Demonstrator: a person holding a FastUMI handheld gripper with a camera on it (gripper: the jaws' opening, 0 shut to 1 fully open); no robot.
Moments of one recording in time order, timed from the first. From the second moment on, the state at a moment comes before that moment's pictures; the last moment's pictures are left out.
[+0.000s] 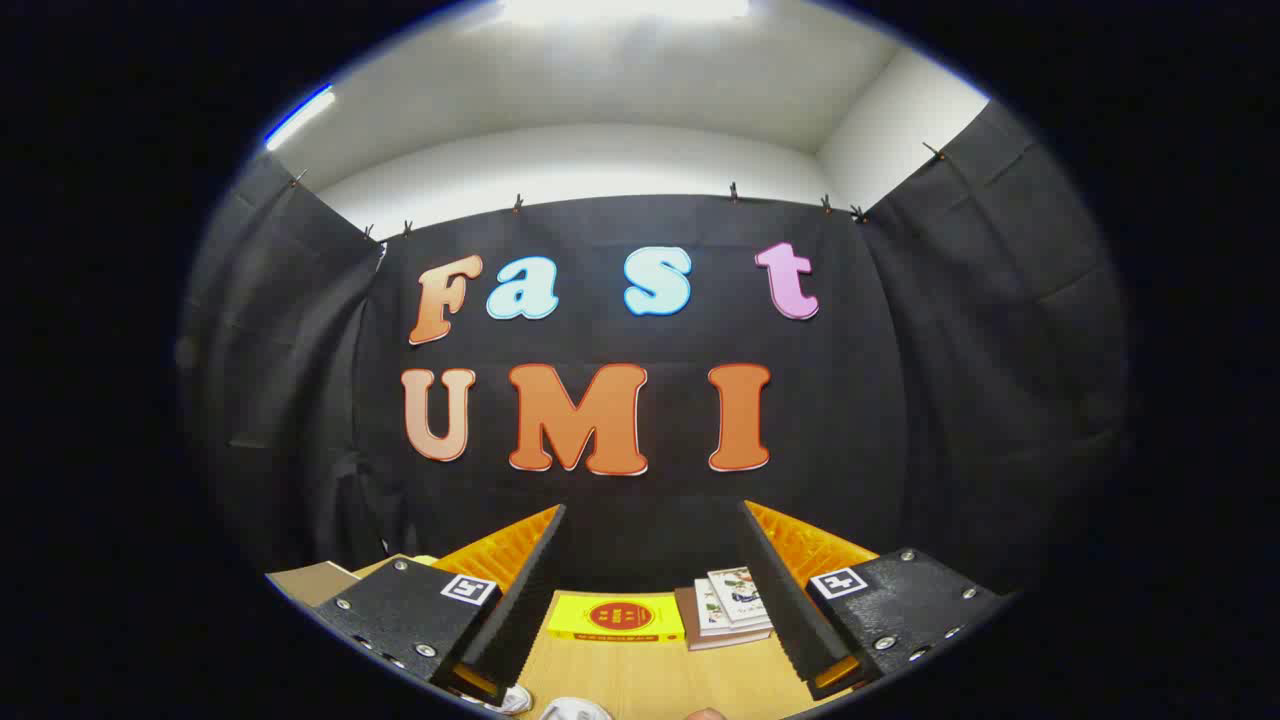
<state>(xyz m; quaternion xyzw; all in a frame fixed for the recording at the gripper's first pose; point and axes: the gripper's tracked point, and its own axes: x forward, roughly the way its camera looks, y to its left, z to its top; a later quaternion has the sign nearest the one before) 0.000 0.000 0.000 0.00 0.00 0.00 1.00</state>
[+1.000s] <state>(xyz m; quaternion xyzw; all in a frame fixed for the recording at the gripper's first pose) -0.016 0.153 -0.050 0.09 0.15 0.16 0.97</state>
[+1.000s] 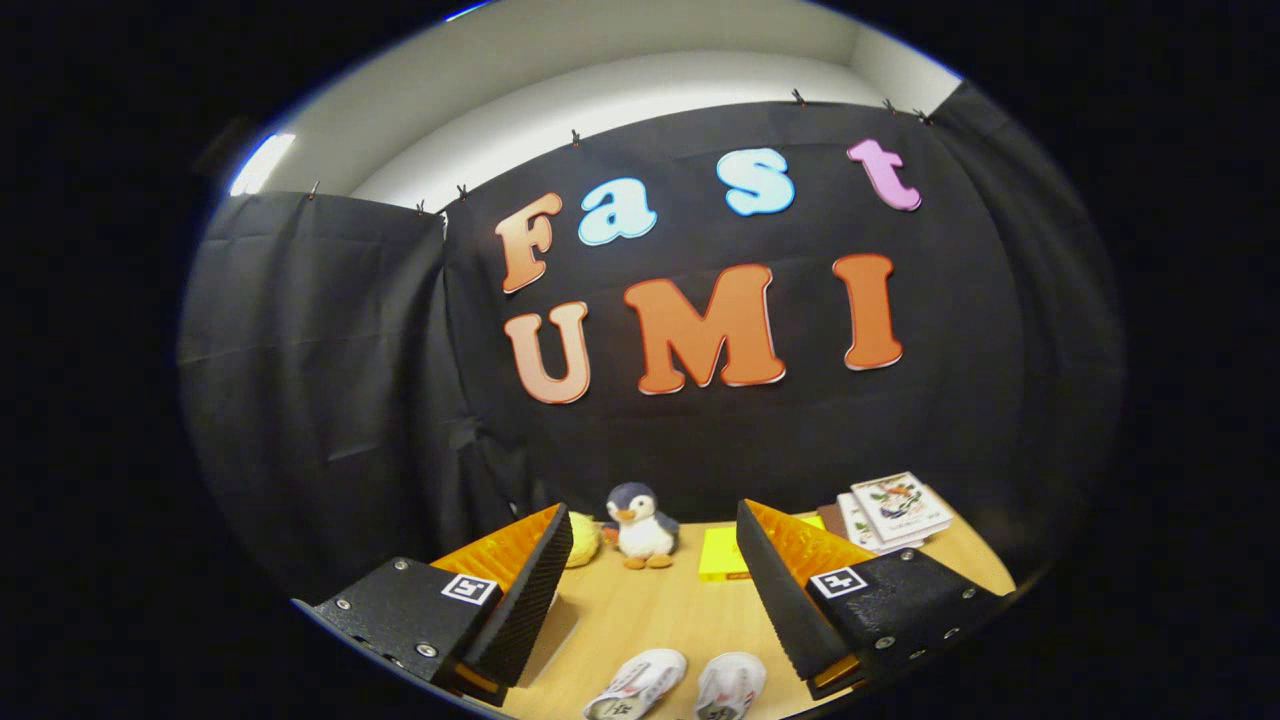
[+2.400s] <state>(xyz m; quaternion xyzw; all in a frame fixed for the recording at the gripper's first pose) -0.104 0.379 -0.314 0.30 0.56 0.33 0.70</state>
